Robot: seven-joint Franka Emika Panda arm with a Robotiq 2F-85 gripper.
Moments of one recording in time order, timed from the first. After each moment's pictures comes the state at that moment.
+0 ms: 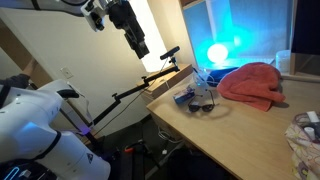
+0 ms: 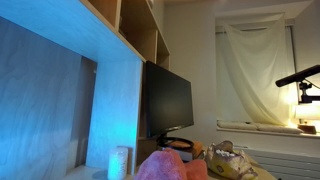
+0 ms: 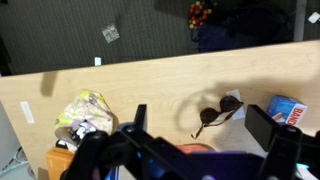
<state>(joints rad) 0.08 -0.54 0.21 -2.42 -0.12 1.91 0.03</state>
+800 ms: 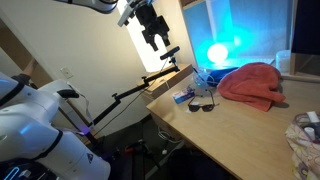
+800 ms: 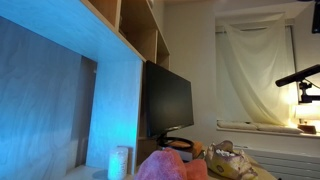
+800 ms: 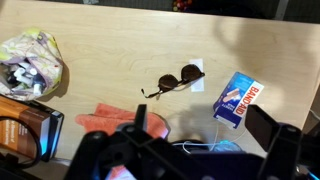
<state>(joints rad) 0.18 -0.17 0.25 -2.13 -0.13 1.97 -0.03</state>
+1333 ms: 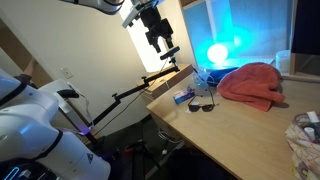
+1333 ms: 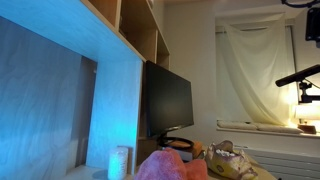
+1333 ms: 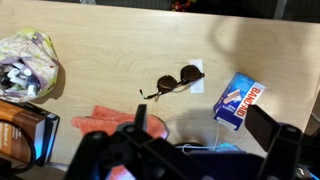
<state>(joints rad) 0.18 -0.13 0.25 -2.11 -0.13 1.96 -0.03</state>
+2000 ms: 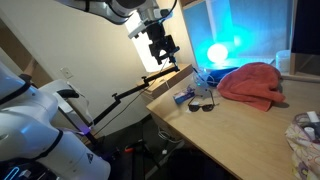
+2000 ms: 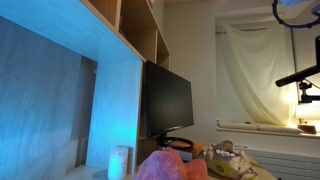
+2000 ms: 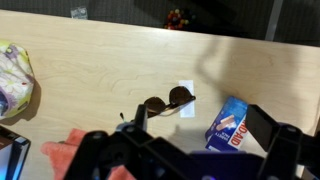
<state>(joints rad) 0.20 -0.03 0.25 -2.12 -0.13 1.96 -0.02</state>
